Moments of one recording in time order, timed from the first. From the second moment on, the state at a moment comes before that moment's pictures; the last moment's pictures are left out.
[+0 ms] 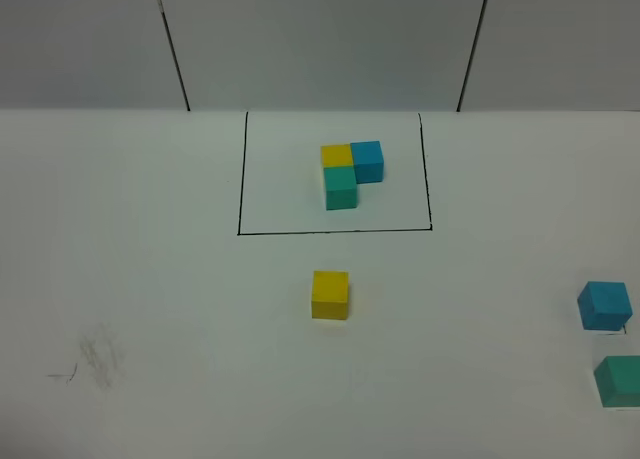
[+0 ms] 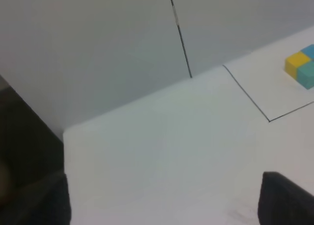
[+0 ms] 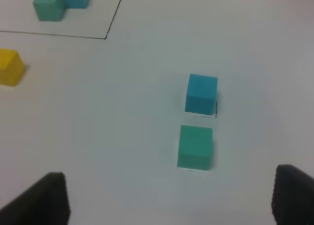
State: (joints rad) left arm -0.61 0.43 -1.18 0.48 1.19 0.00; right arm 0.05 0.00 -0.50 0.09 1.07 -0.08
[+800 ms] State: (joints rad) left arm -0.03 0.07 -0.87 -0.02 1.14 0.24; right arm 0.05 0.00 -0.50 0.09 1.07 -0.08
